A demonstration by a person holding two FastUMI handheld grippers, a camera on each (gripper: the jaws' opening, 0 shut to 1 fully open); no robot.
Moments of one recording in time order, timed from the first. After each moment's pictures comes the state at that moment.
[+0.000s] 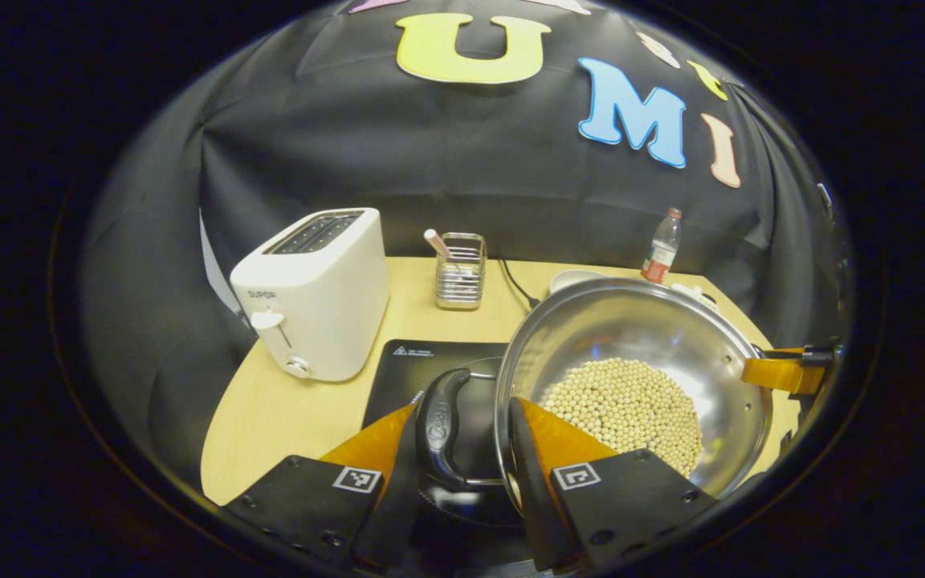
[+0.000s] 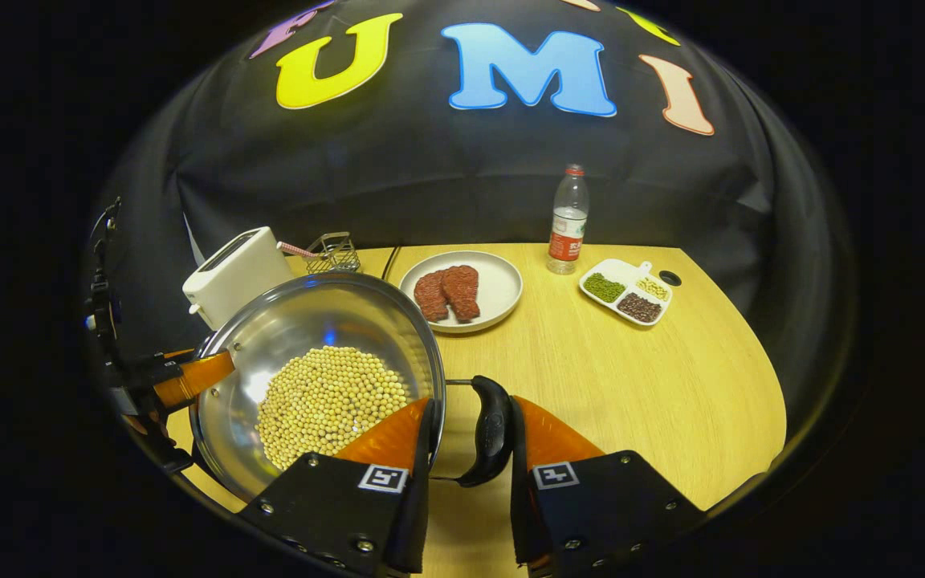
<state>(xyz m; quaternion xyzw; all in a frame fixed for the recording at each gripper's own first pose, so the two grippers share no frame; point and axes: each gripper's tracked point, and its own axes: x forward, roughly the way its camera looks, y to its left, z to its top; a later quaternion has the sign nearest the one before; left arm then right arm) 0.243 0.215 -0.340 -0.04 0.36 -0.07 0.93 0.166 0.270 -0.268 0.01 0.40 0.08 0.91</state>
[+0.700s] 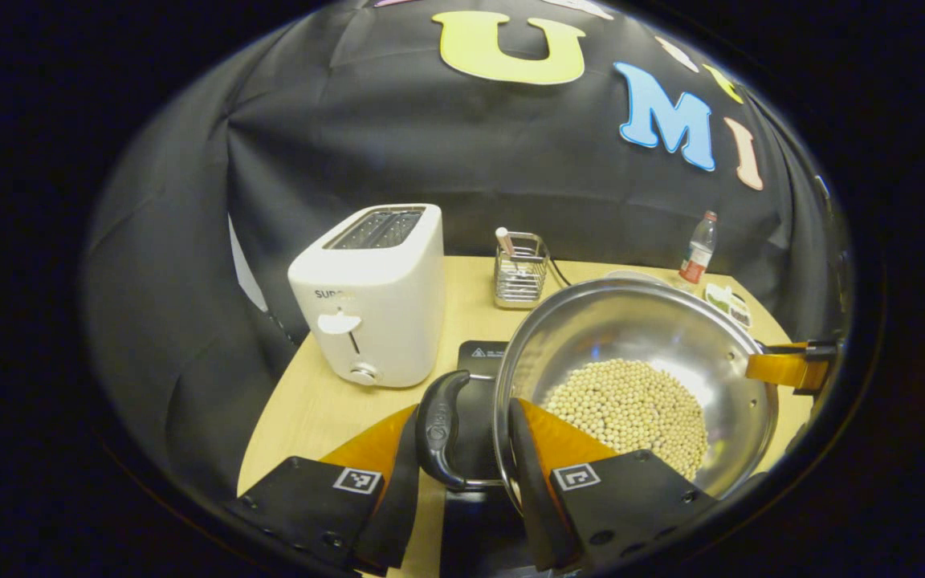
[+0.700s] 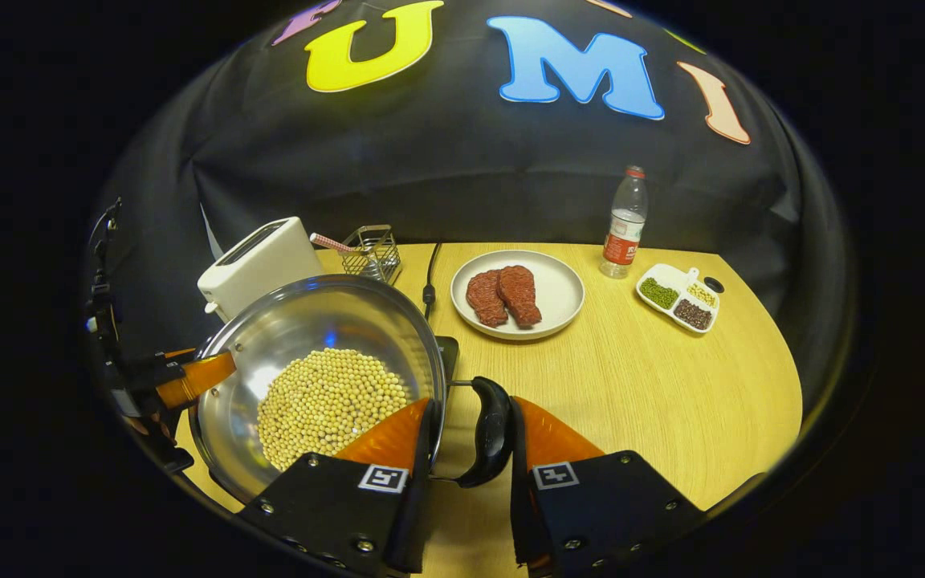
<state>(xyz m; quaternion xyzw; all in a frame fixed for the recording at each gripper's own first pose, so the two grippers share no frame) 0.253 0.285 -0.354 -0.02 0.37 -0.04 0.93 0.180 0.338 -0.283 0.01 0.40 0.11 0.91</state>
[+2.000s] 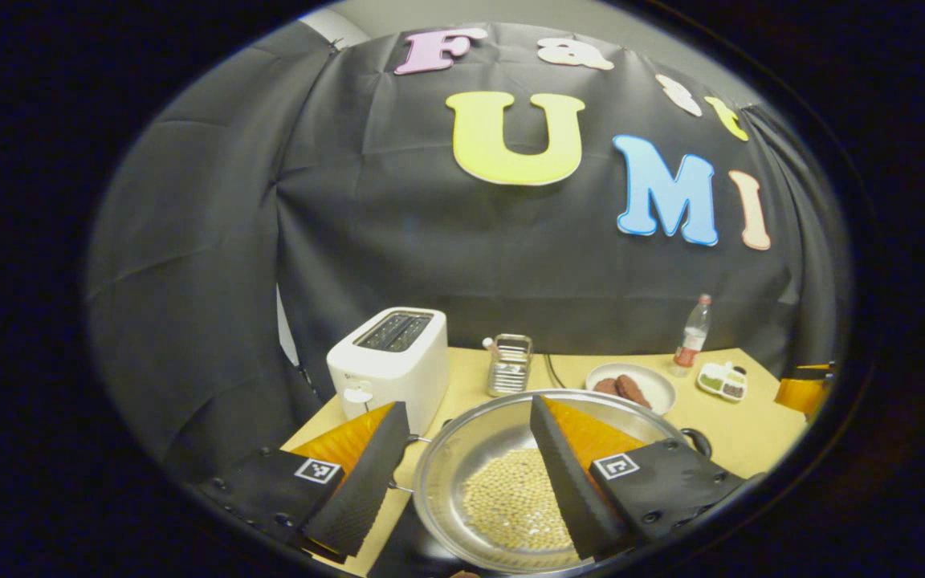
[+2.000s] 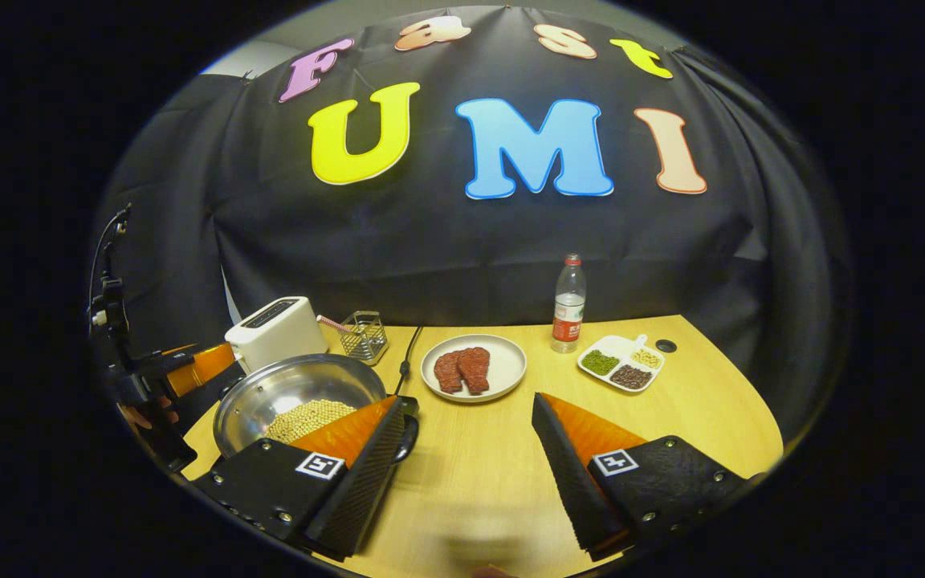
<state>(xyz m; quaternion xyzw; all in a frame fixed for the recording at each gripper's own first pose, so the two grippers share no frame) 0.237 0.224 -0.211 -0.04 0.20 0.03 0.98 0.154 0.231 -0.175 0.02 0.25 0.10 0.96</state>
